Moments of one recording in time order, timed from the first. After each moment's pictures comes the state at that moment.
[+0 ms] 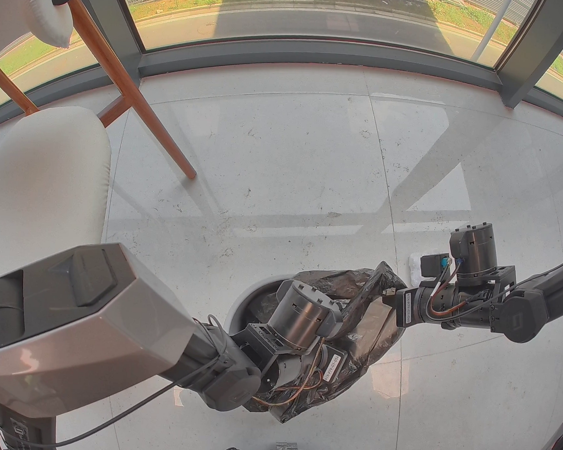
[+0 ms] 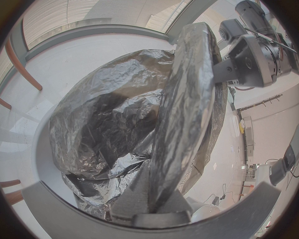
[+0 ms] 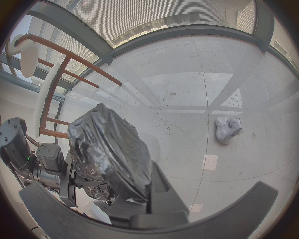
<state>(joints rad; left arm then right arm) -0.85 2.22 -1.11 -0.46 0.14 -0.18 0.44 1.86 -0.83 -0.38 0.09 0.15</state>
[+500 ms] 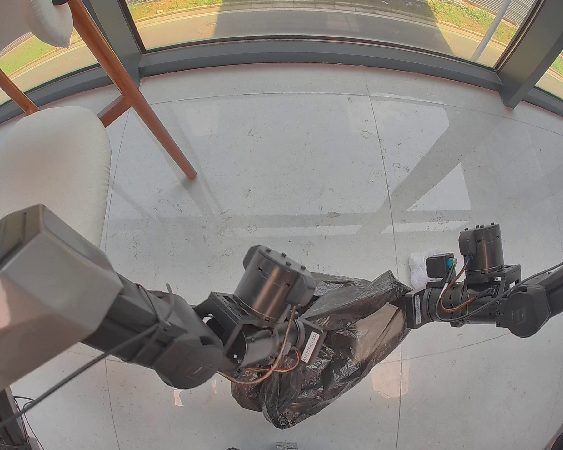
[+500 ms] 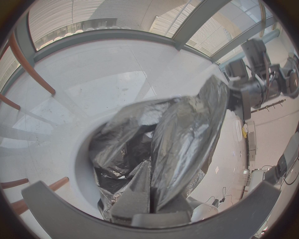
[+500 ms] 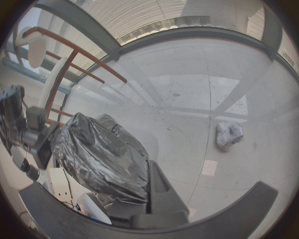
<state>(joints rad) -0.80 2.06 -1.08 -0.34 0.14 -0.18 0.37 1.87 -0.82 -0.38 0.18 0.02</state>
